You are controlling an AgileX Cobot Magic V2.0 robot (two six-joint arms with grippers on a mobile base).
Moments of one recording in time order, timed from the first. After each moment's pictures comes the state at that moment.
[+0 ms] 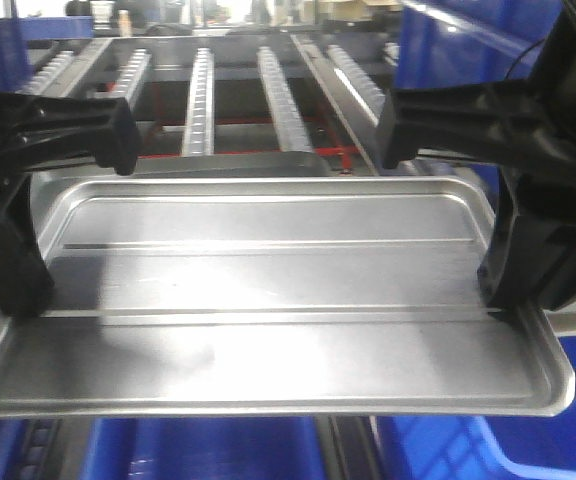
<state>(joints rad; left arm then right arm) -0.95 1.26 -0.83 0.30 0.84 -1.04 0.90 1.23 -0.80 -0.36 0.80 1.15</state>
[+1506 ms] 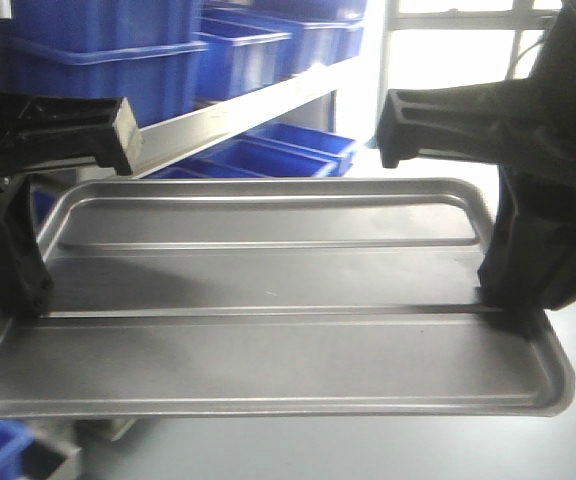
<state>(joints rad) -0.95 1.26 -0.83 0.30 0.84 -1.04 0.90 1.23 -0.80 -0.36 0.80 1.15</state>
